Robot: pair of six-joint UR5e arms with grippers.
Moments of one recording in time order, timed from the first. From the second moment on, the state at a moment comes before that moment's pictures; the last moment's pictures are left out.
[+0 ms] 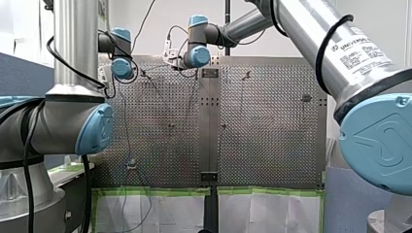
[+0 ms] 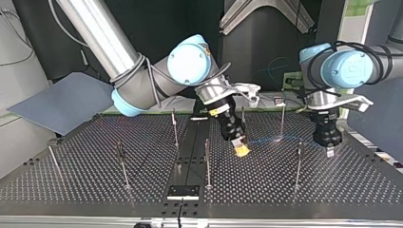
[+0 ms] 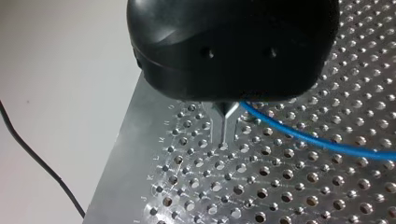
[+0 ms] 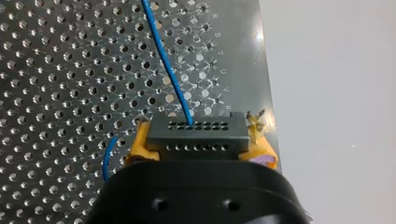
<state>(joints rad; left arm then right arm) 0.14 -1.58 -1.84 -2.72 -1.68 -1.78 2.48 -0.95 0.92 -0.08 1.60 1.70</state>
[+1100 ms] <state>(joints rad) 0.18 -1.71 -1.75 -2.73 -1.62 -1.85 2.44 -0.95 0.92 -0.08 1.60 1.70</state>
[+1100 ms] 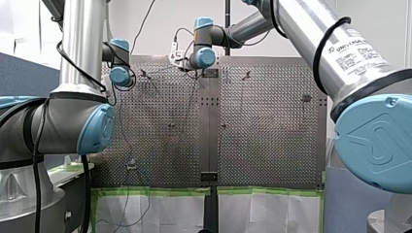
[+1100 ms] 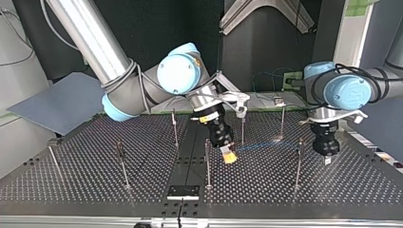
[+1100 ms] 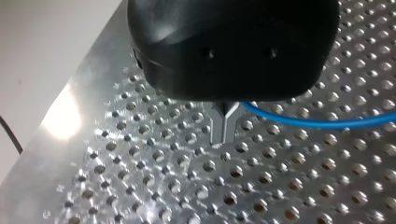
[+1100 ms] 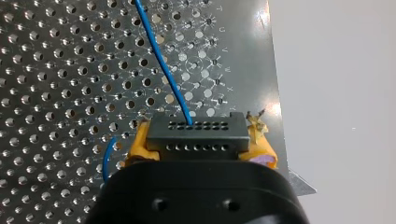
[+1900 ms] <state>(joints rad) 0.16 -1.63 -1.82 -2.92 -1.65 -1.93 2.44 -0.95 0.92 -0.06 1.61 1.70</state>
